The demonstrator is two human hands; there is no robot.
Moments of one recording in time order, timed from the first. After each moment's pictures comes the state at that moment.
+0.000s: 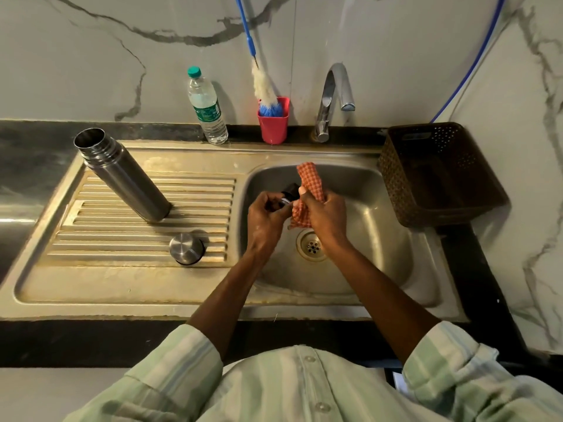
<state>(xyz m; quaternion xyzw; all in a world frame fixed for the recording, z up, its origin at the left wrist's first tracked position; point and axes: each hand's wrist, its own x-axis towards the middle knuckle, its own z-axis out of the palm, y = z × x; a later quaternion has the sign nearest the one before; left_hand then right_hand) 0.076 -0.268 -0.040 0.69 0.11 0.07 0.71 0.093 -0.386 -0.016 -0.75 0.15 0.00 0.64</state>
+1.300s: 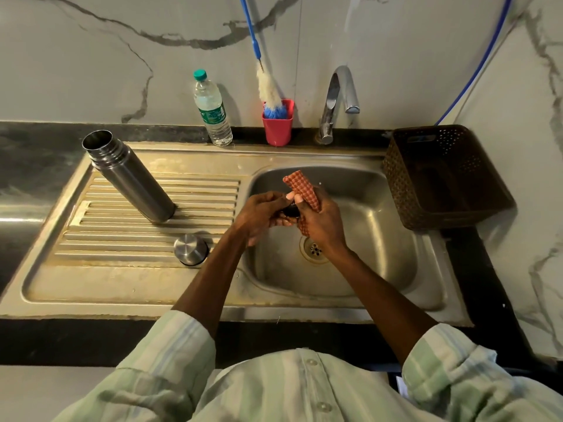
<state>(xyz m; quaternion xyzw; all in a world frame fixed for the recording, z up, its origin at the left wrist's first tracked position) 0.099 -0.231 -0.025 0.63 0.09 -0.19 0.75 0.089 -0.384 -0.025 -0.79 0.01 -0.01 0.62</state>
